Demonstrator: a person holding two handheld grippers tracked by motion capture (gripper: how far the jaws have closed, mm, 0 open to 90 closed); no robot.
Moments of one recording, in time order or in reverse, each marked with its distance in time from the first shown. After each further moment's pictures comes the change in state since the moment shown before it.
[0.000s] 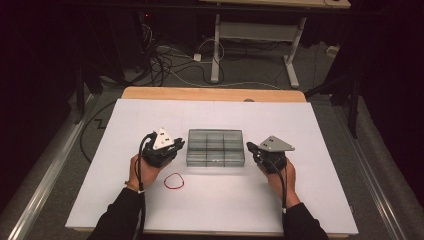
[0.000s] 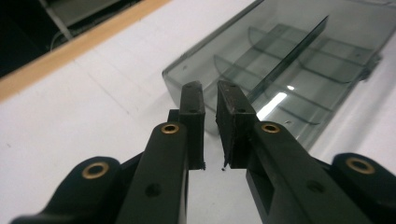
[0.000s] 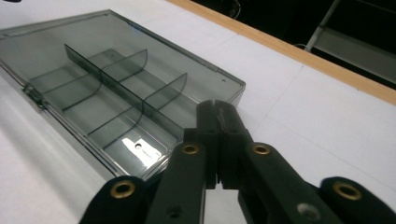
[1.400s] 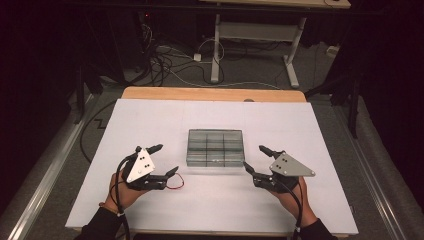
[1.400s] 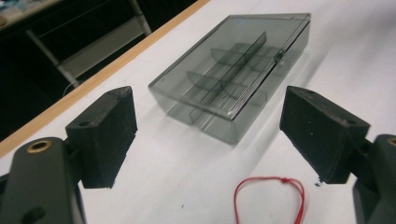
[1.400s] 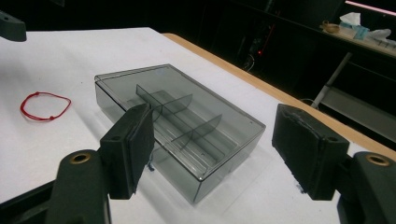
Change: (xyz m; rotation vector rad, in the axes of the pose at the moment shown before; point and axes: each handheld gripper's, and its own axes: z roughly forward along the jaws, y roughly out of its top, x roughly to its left) left arm -0.023 -0.035 -0.069 -0.137 0.002 0.126; right arm 0.026 -0.002 -0.064 -0.198 0.063 -0.094
